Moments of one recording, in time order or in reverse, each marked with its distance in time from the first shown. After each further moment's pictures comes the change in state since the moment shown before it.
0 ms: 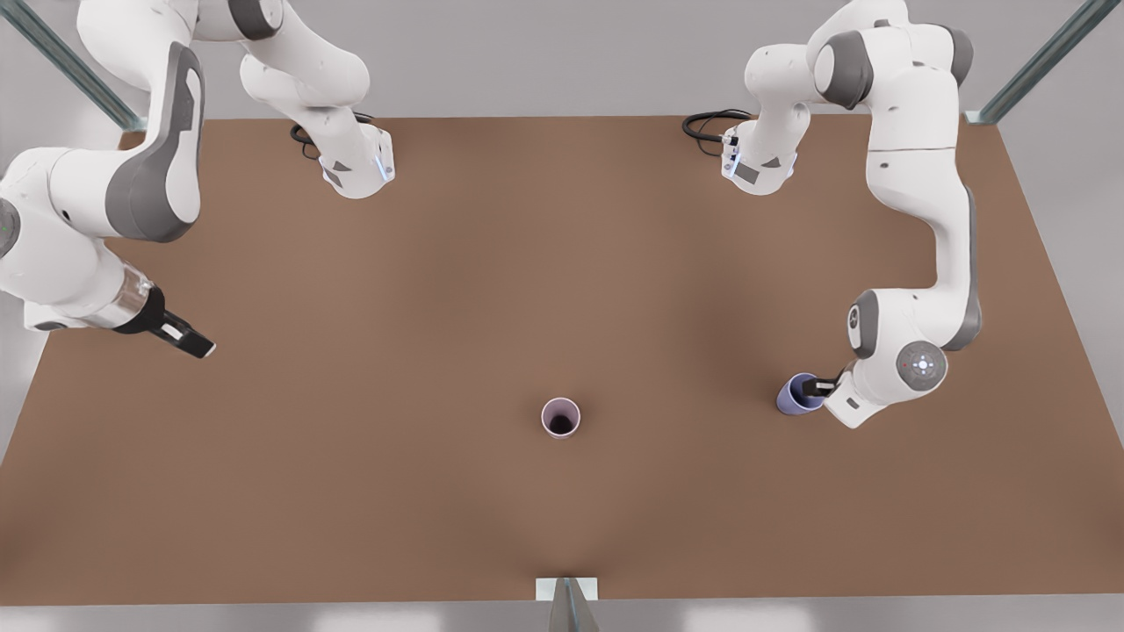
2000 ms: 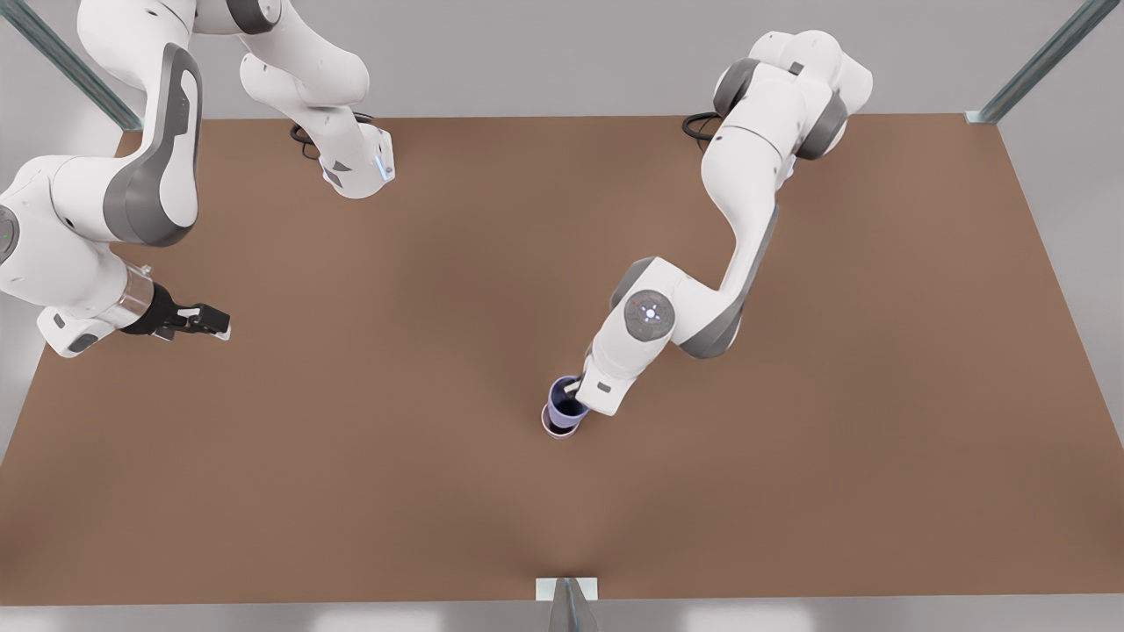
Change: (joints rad) left arm -0.506 0.297 -0.124 0.699 -0.172 -0.091 -0.948; right arm -0.020 -0.038 -0.013 -0.097 0.064 0.049 -0.550
